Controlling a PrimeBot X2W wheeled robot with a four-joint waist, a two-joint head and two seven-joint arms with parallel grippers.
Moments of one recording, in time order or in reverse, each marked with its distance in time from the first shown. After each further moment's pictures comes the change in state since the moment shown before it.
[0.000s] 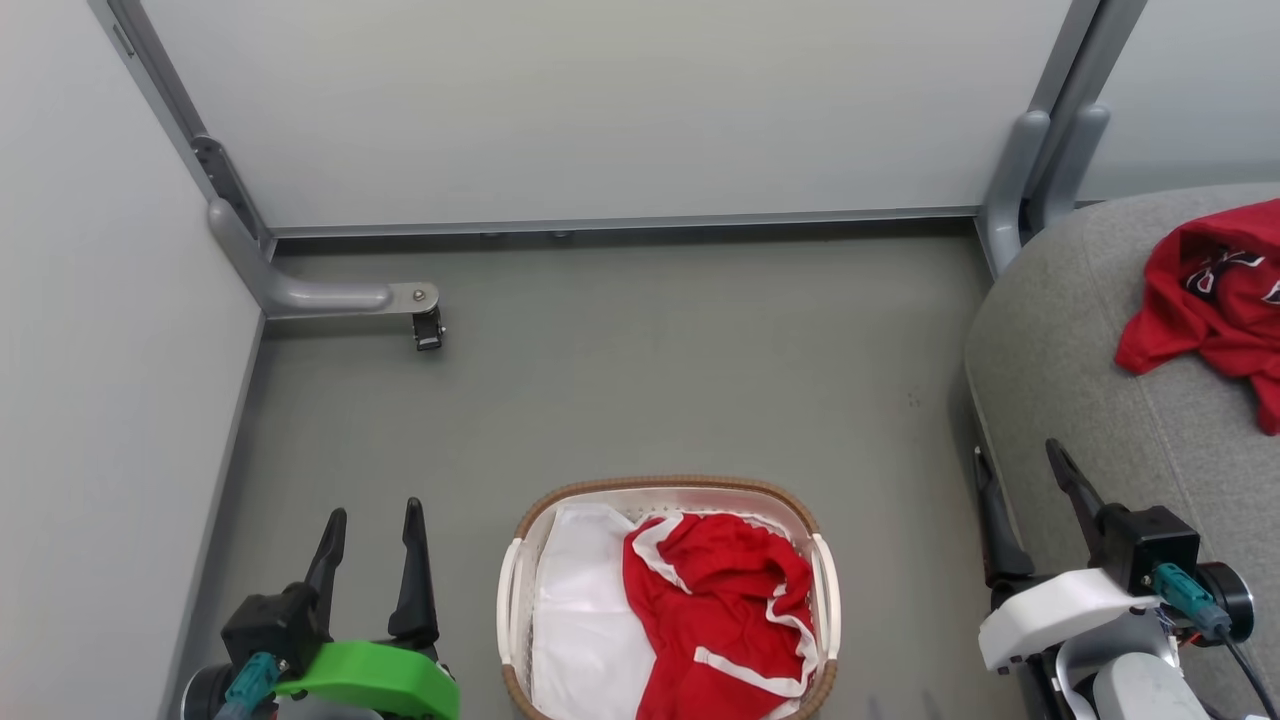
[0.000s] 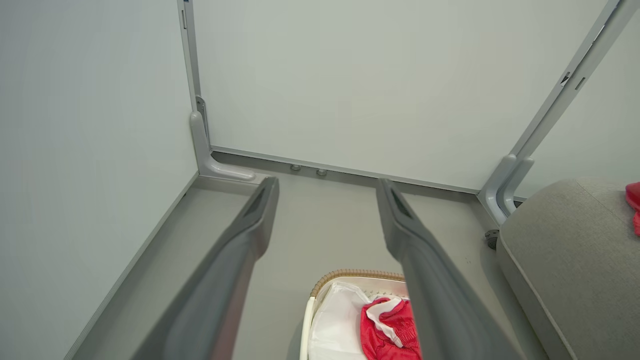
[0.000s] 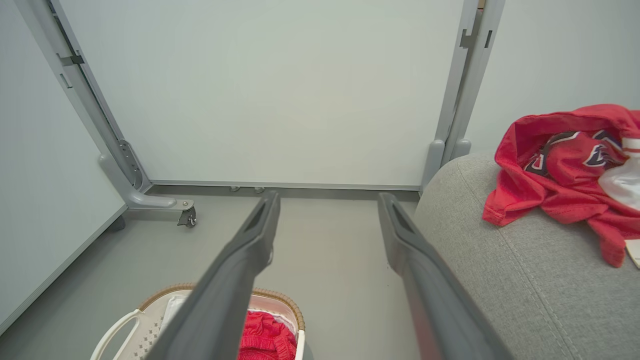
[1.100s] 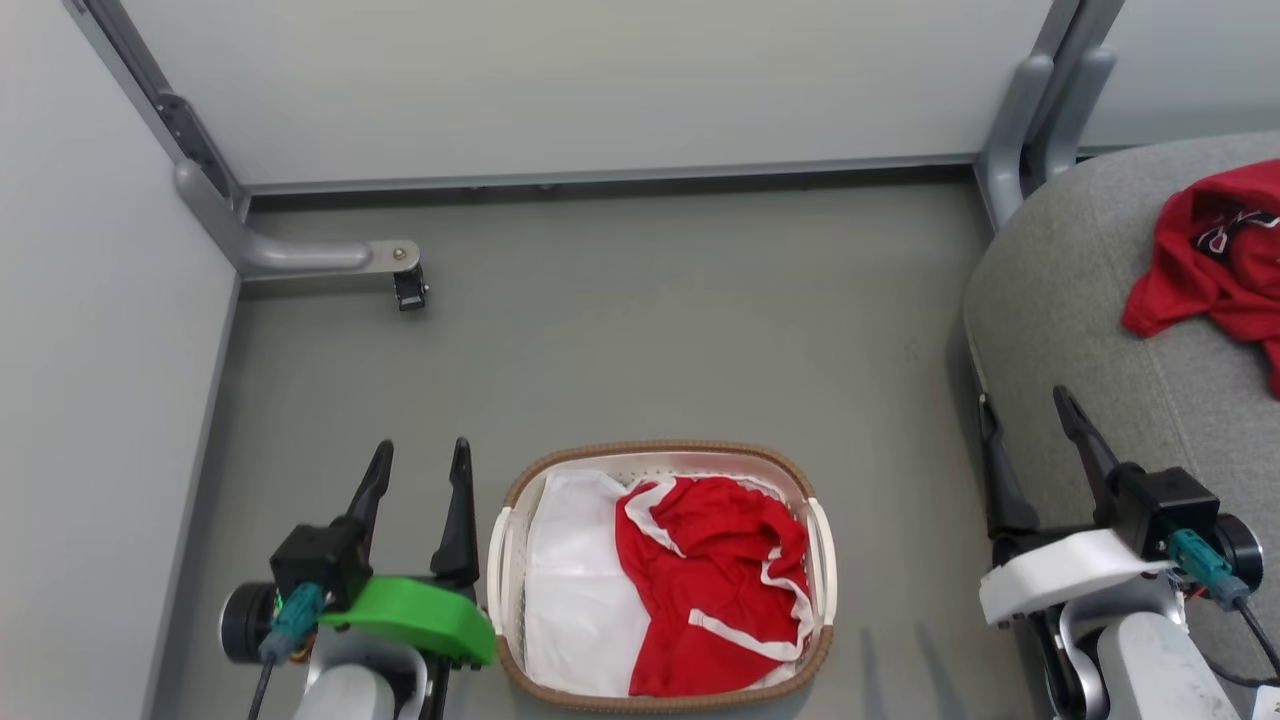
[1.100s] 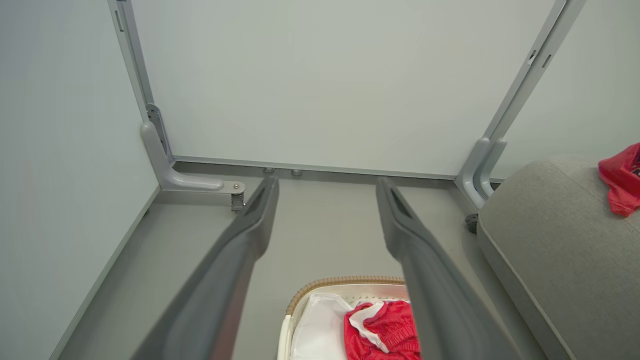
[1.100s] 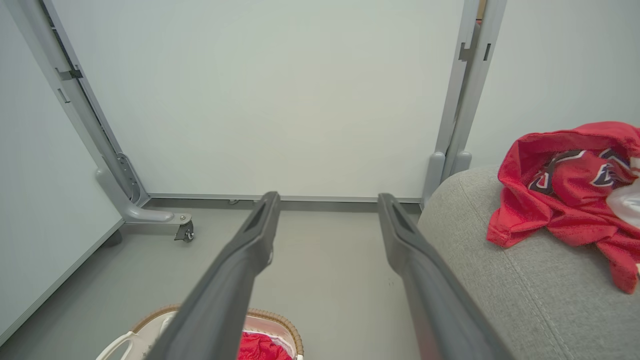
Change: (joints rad) left arm -0.103 -0.002 -0.074 0.037 0.019 -0.009 0.000; right arm -0.031 0.000 0.000 -0.066 0.002 0.000 -0.001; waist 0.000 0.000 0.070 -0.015
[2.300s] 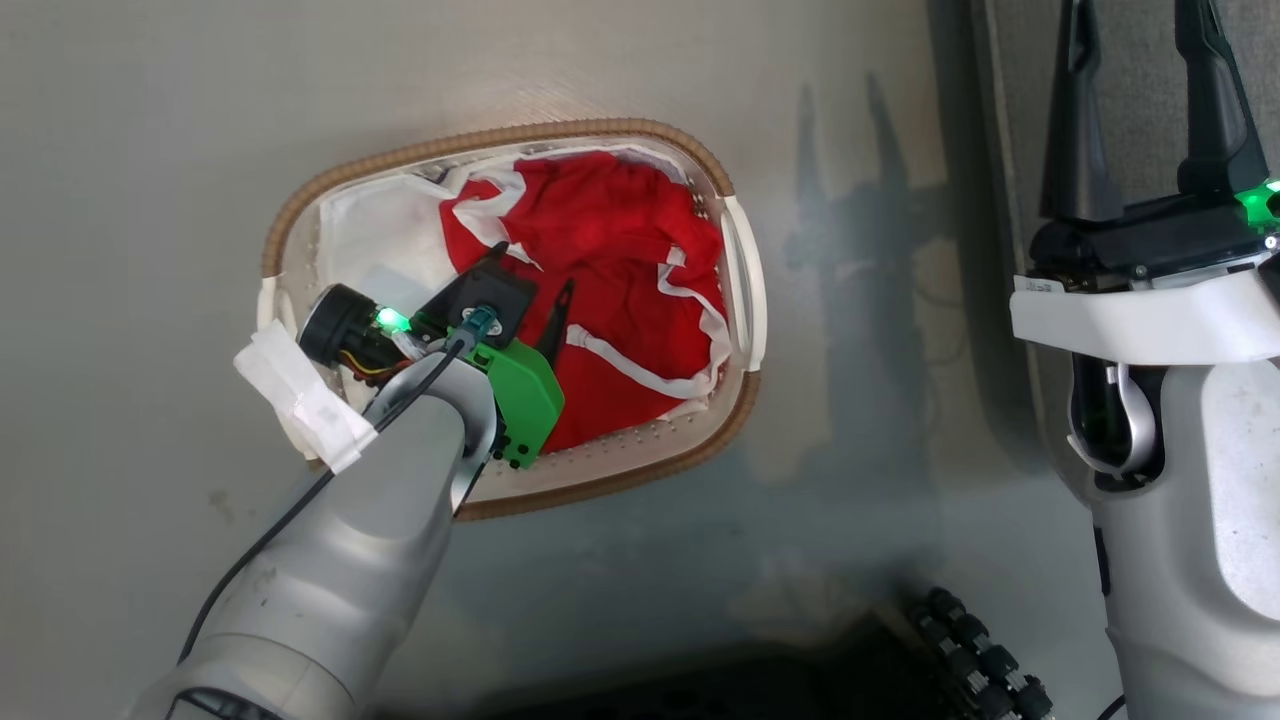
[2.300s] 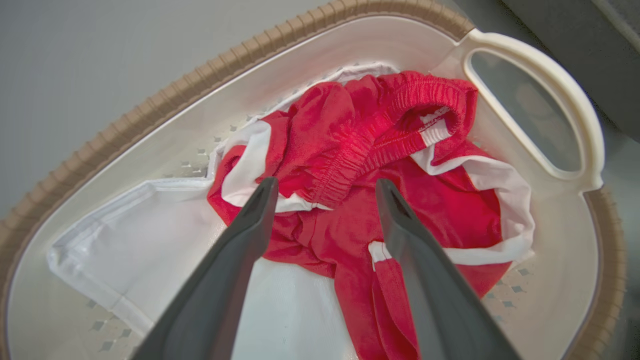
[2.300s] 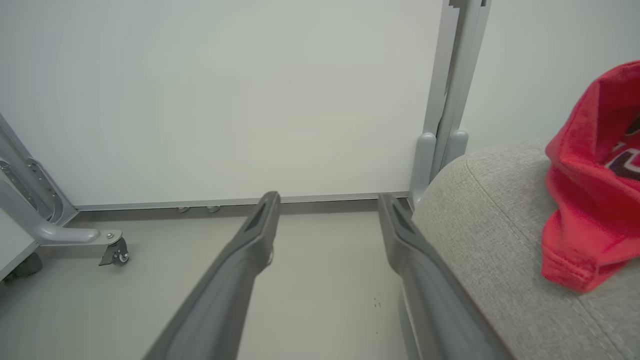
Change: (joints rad) left arm -0.731 -0.003 -0.510 0.713 0.029 -0.028 0.043; right arm -0.392 0.000 0.032 -0.309 0.066 0.000 0.000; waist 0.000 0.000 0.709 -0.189
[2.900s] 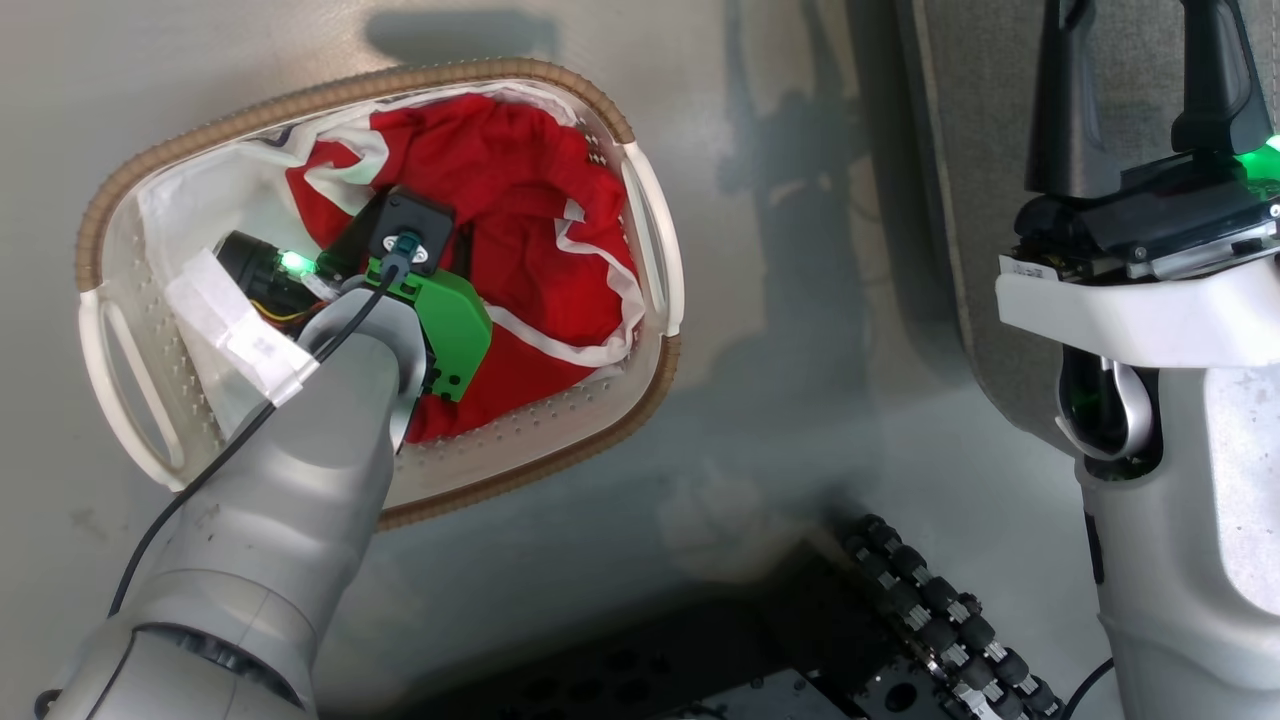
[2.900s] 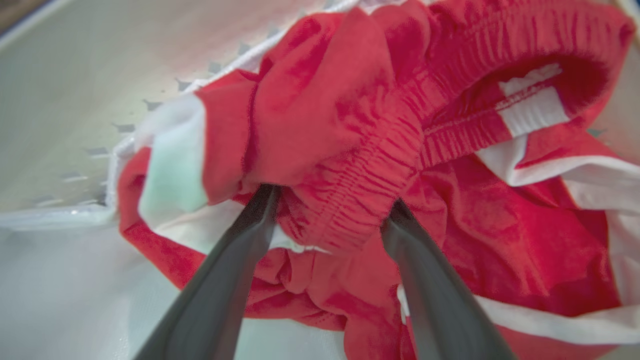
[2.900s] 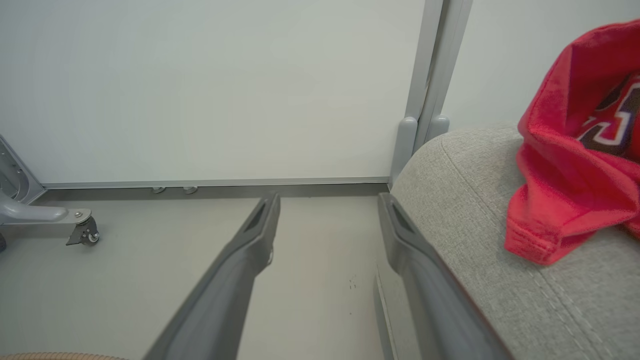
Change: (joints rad) left arm -0.151 0.018 0.008 0.196 -0.021 0.083 -0.010; right arm -0.043 0.000 0.057 -0.075 0.030 0.000 0.000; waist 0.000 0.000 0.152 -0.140
